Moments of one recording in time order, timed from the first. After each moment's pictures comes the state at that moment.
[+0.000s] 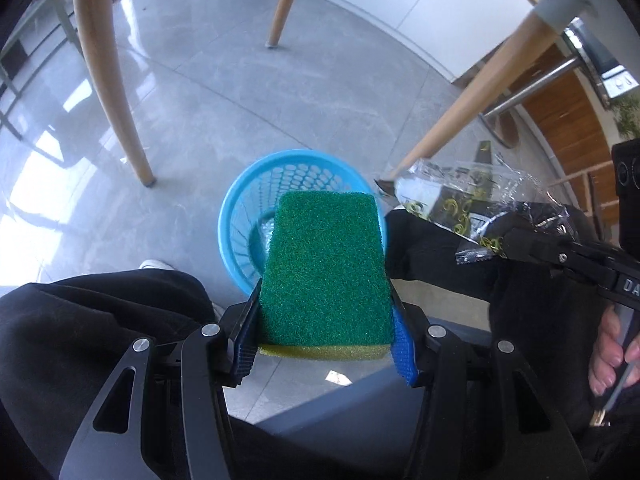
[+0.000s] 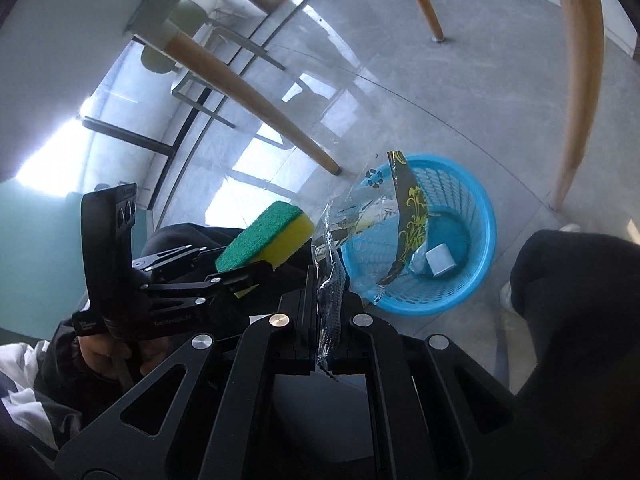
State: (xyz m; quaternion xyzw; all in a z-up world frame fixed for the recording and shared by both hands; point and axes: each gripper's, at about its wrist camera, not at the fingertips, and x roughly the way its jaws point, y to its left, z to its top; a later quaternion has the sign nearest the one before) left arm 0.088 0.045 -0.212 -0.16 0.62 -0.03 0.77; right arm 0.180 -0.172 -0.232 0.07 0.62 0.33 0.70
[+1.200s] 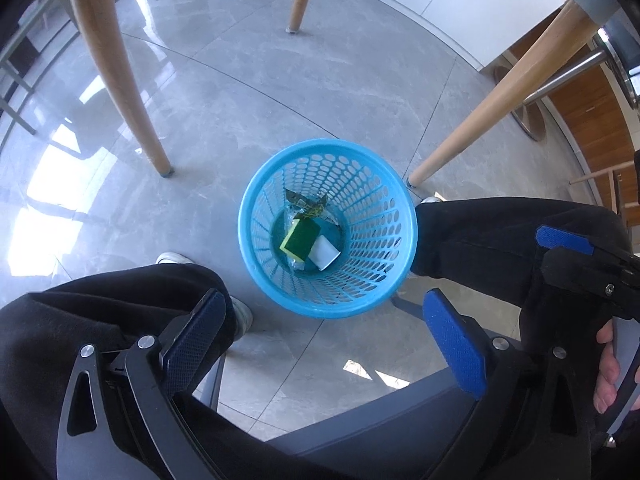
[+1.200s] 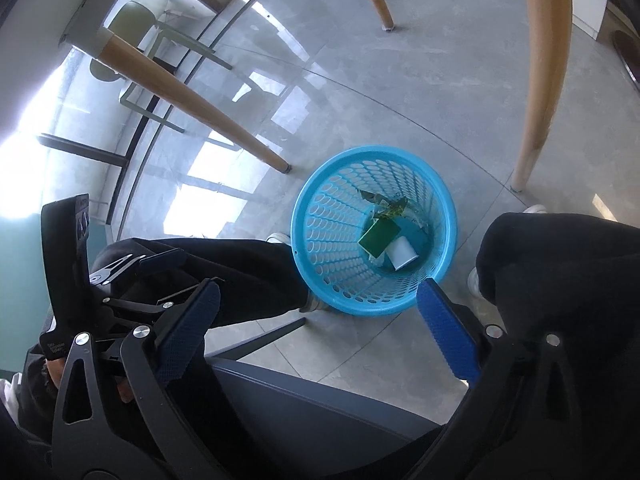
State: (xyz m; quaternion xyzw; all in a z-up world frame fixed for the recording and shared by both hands) left arm 0.096 0.048 -0.230 -0.15 0.64 0.00 0.75; right arm 0.182 -0.176 -0.251 0.04 0.64 0.25 0.73
